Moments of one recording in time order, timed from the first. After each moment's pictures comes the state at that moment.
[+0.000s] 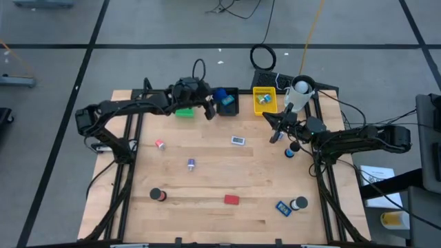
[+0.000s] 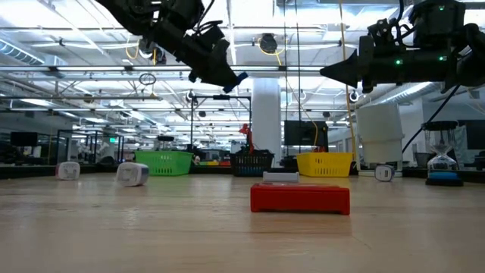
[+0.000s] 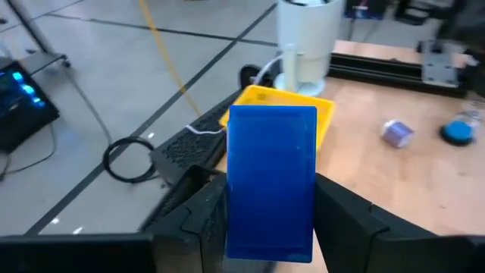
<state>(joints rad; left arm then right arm) 0.45 1.53 1.08 0.05 -0.02 0.09 -0.31 1.03 0.14 1.07 0.15 -0.04</state>
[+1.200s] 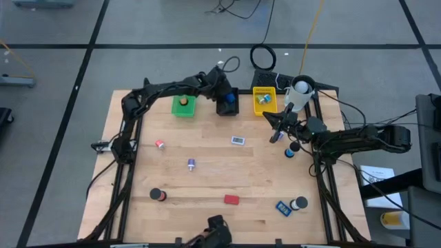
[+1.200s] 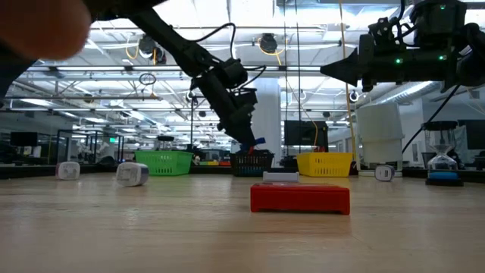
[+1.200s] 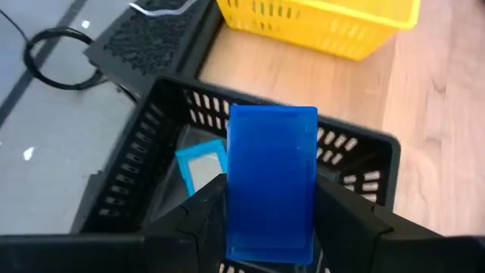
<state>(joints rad) 0.59 2.11 1.63 -0.39 0.19 0.25 -0.31 1.03 0.14 1.08 0.15 -0.04</state>
